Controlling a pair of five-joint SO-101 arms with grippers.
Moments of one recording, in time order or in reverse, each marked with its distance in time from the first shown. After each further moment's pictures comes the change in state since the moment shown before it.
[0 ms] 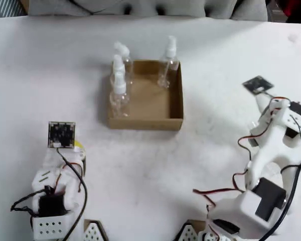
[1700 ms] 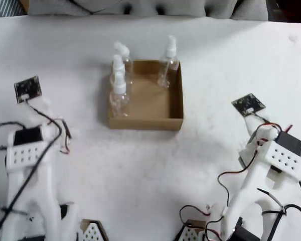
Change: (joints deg) left arm -6.9 70.1 -47.9 8.4 20.3; right arm -1.1 -30.3 24.4 3.5 -0.4
